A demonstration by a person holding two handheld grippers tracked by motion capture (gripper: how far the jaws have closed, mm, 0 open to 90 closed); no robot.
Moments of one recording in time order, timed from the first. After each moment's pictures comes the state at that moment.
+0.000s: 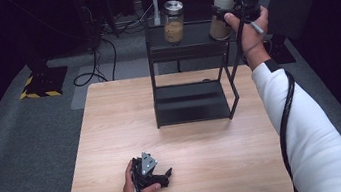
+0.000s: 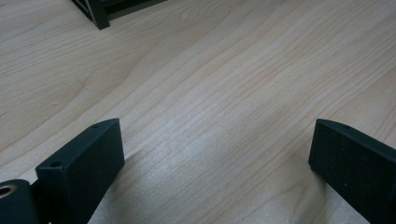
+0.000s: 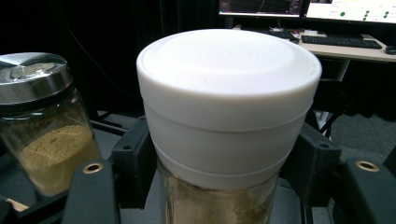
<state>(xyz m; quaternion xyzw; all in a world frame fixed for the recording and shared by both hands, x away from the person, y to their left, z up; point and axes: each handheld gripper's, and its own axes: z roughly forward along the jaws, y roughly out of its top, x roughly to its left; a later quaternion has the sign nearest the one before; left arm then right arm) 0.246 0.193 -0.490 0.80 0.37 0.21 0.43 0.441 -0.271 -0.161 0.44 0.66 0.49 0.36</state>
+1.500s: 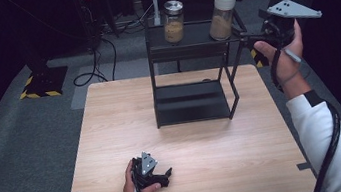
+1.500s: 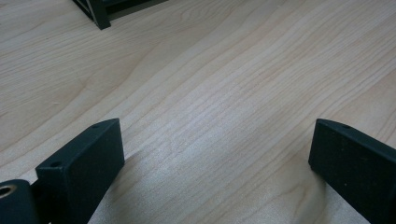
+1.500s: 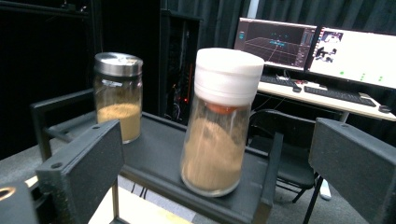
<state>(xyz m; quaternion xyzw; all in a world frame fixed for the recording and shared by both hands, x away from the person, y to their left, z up) 0.246 0.192 -0.490 0.80 0.37 0.21 0.43 0.340 -0.325 -0.193 0.35 0.65 0.54 0.41</state>
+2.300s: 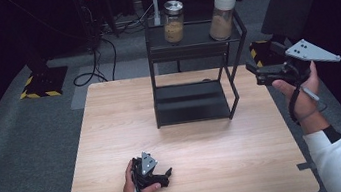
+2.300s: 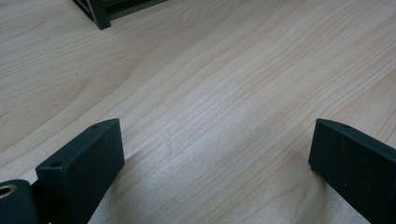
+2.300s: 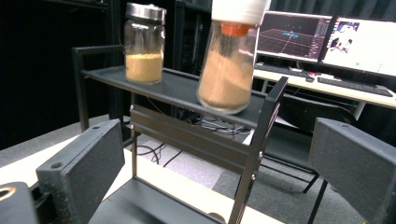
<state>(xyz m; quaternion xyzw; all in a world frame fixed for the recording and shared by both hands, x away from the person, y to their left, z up) 0.246 0.192 -0.490 0.80 0.37 0.21 0.43 0.288 -0.367 -0.254 0.33 0.66 0.55 0.38</state>
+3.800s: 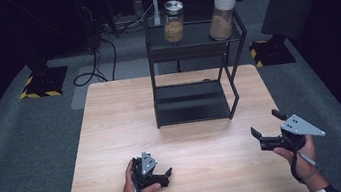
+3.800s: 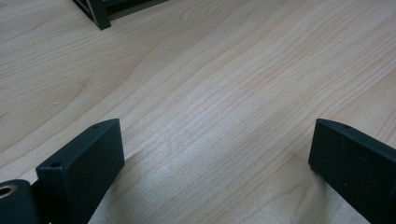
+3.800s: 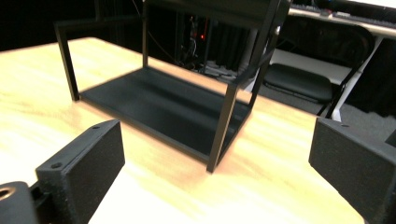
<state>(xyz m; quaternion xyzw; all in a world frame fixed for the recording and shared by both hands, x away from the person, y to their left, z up) 0.246 0.192 -0.490 0.80 0.37 0.21 0.43 0.217 -0.392 -0.406 0.36 0.71 0.49 0.36</state>
